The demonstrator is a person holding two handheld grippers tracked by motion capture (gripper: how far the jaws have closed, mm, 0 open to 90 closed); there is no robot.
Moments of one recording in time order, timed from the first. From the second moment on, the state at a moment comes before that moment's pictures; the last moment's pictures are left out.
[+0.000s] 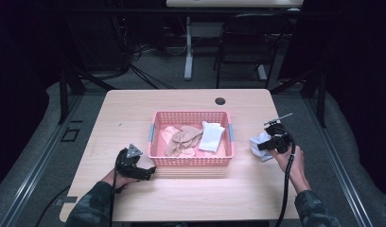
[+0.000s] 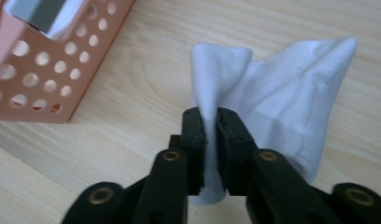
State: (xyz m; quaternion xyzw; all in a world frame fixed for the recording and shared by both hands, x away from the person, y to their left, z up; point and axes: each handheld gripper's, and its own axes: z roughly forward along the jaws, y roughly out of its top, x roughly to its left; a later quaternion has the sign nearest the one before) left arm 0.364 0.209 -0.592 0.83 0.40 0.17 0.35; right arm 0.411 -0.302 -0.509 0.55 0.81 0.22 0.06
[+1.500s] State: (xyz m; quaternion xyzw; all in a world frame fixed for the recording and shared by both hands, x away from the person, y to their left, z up) left arm 0.364 0.208 -0.592 0.83 0.41 0.17 0.35; right arm 0.437 -0.200 -0.427 0.41 0.84 0.34 0.08
